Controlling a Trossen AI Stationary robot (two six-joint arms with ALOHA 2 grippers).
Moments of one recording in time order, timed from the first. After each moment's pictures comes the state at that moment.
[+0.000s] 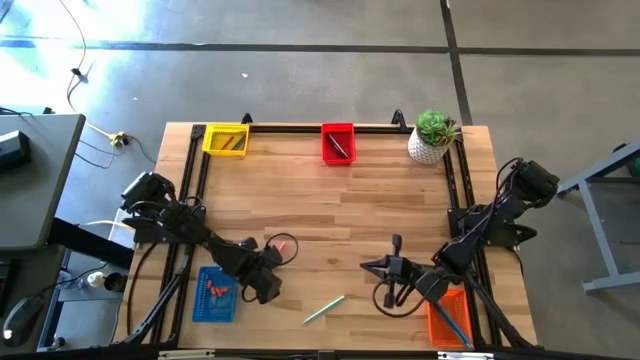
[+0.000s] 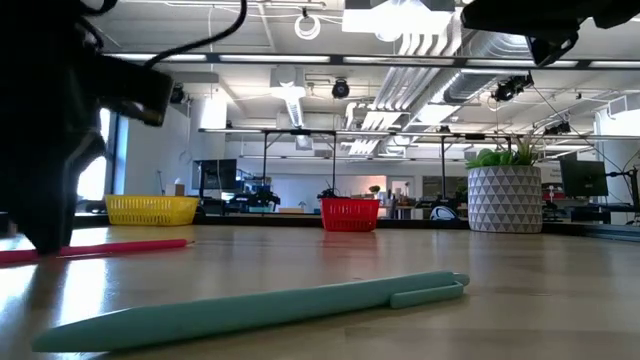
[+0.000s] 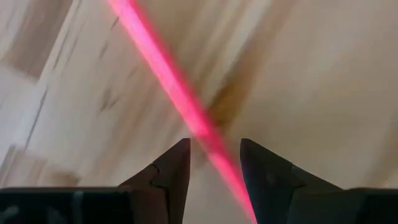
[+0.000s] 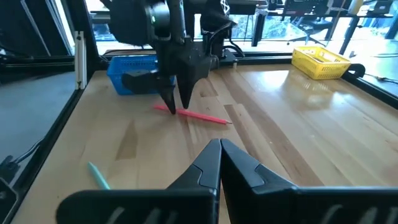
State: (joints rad) left arm -0.46 1.75 0.98 -0.69 -0.17 -1.07; right arm 0.76 1.49 0.66 0.45 0.90 0.29
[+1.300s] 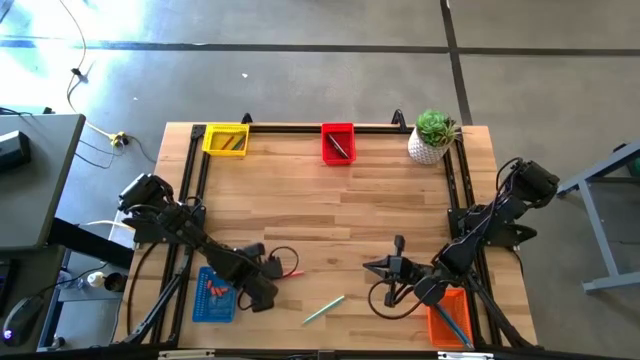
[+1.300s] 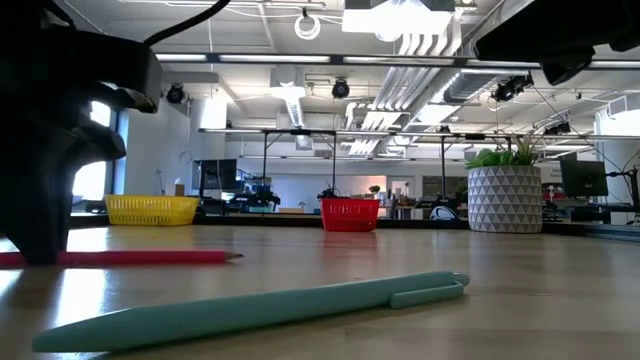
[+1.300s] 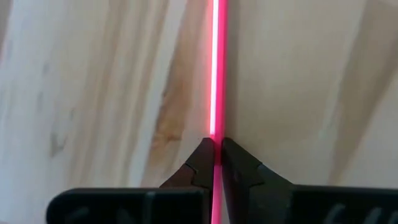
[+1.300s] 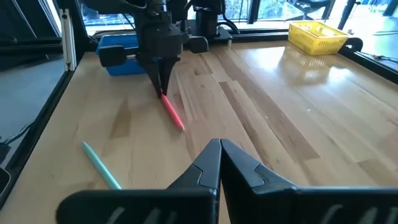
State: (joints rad) left arm -0.52 1.75 0.93 -0.53 -0.20 -0.86; right arm 0.78 1.49 0.66 0.32 0.91 0.42
